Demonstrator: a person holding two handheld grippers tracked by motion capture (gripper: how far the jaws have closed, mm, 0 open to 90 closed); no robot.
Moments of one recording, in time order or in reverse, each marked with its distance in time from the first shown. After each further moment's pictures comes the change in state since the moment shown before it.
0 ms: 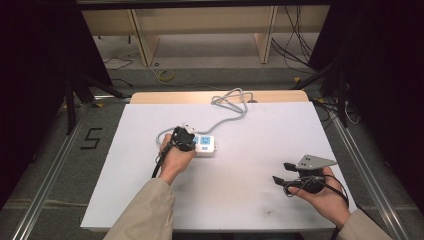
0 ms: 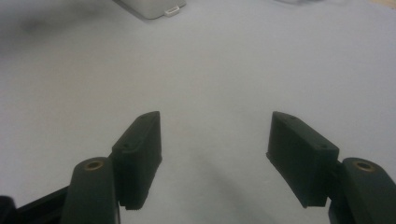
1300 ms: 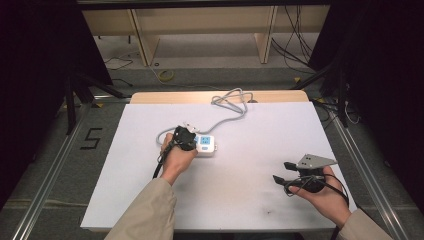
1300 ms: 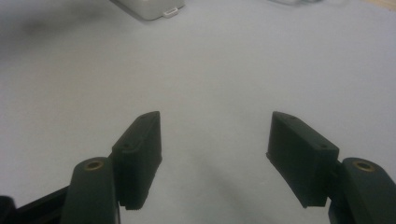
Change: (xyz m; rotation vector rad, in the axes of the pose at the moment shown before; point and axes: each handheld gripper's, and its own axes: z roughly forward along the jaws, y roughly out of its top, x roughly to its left) left arm -0.003 0.003 0.002 -0.010 0.004 -0.011; right arm -0.002 0.001 -0.001 -0.004 -0.003 0.002
